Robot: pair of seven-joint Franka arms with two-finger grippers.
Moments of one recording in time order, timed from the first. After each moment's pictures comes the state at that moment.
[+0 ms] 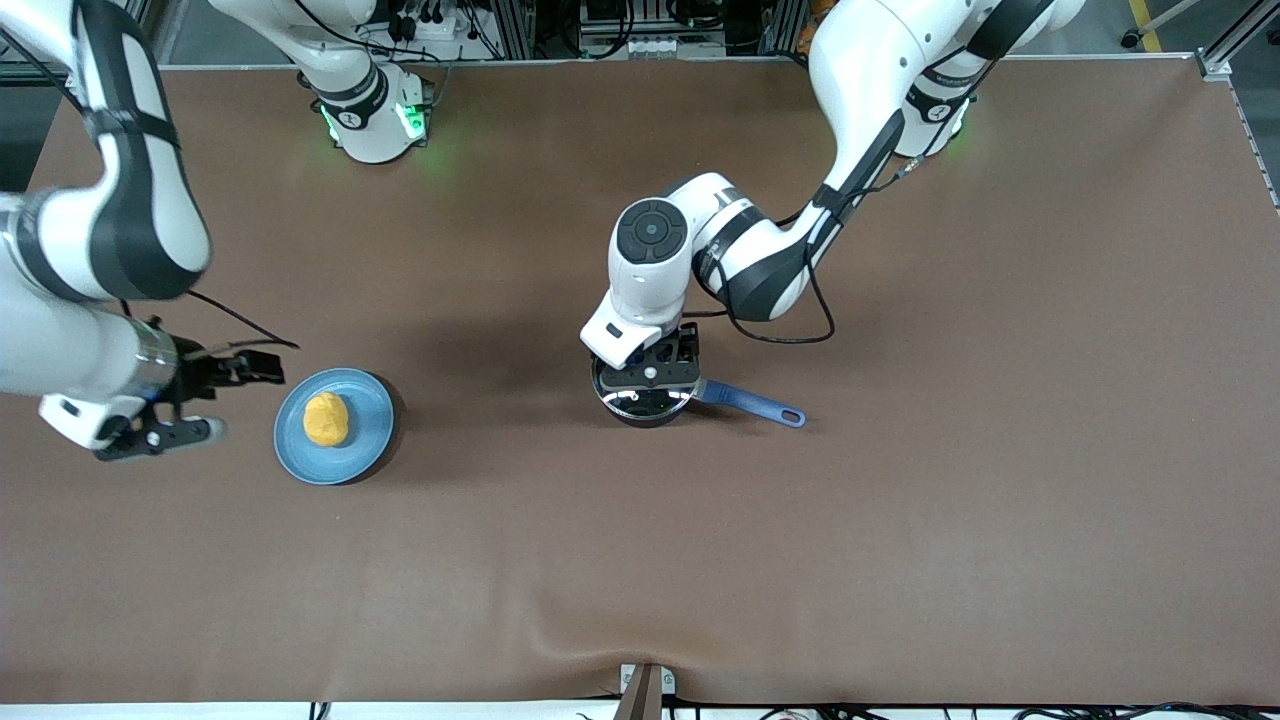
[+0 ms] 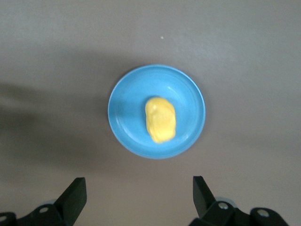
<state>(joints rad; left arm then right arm) -0.60 0.73 -0.25 -1.35 0.18 2.11 -0.93 -0.11 0.38 0.15 -1.61 -0.02 1.81 -0.17</state>
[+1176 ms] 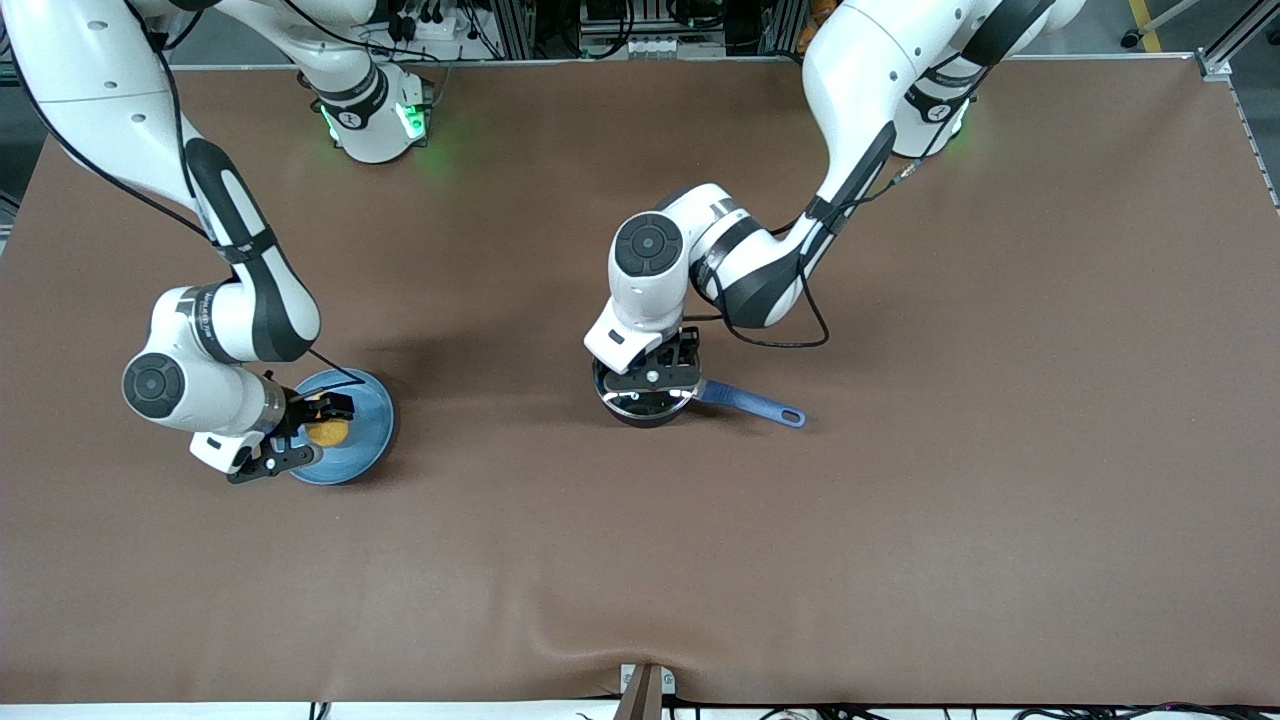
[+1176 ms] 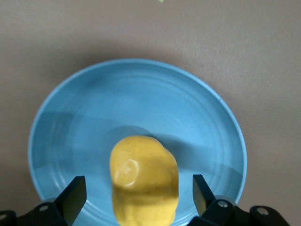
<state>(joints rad) -0.61 0.75 -0.25 -1.36 0.18 2.12 -0.94 -0.12 0.56 0.12 -1.87 -0.07 2.29 -0.24</state>
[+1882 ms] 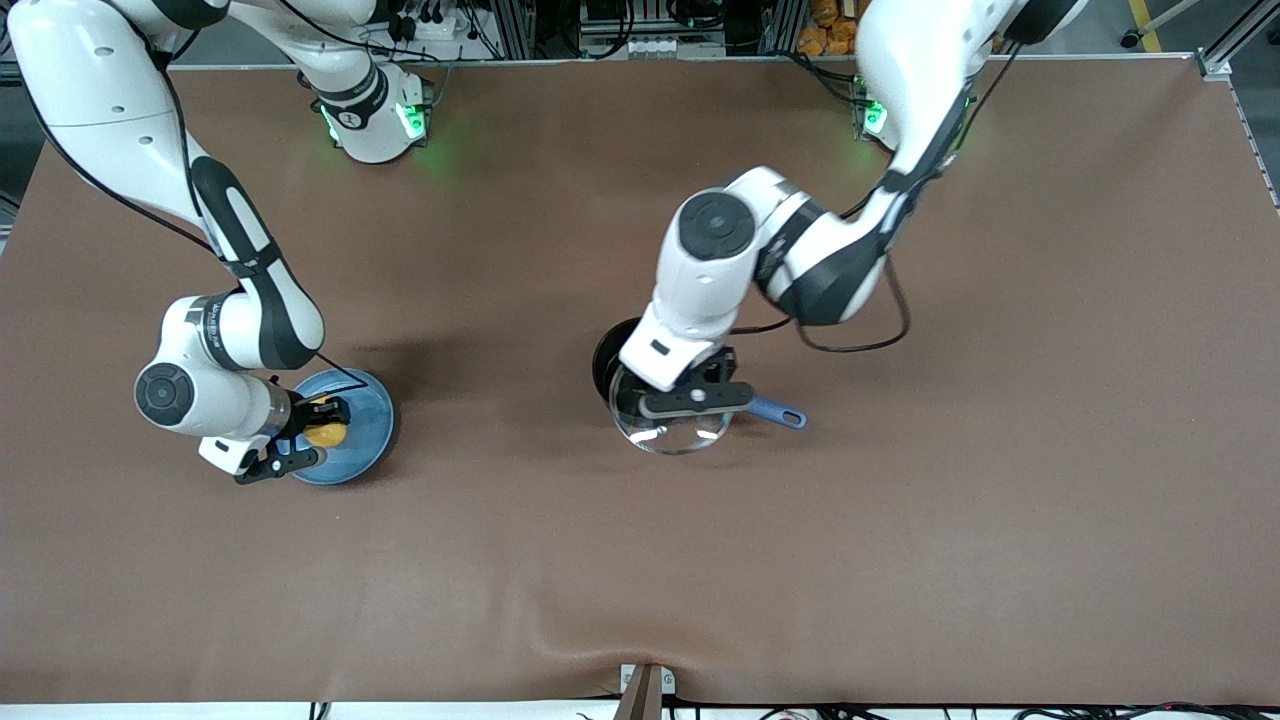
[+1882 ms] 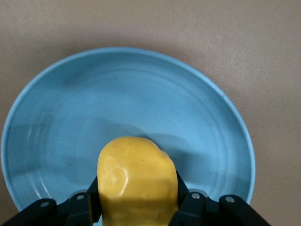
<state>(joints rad) -0.49 0.60 -0.25 -1.31 0.18 2.09 -0.89 -0.12 0.60 0.12 -1.85 -0.07 2.31 -0.24</state>
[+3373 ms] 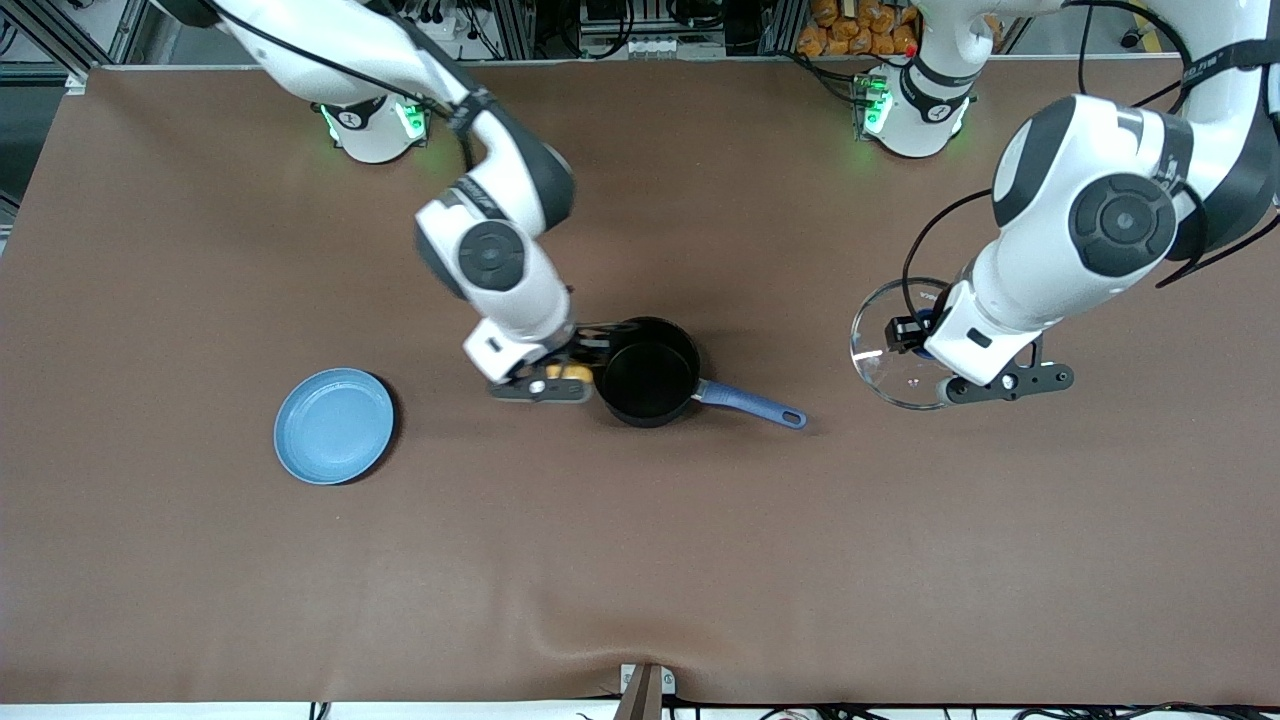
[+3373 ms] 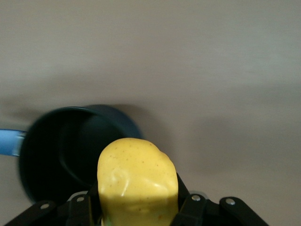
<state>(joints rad) -0.07 0.26 -0.26 -1.63 0.04 1.73 -0.45 0.40 0.59 0.33 -1.57 -0.12 2.20 0.78</state>
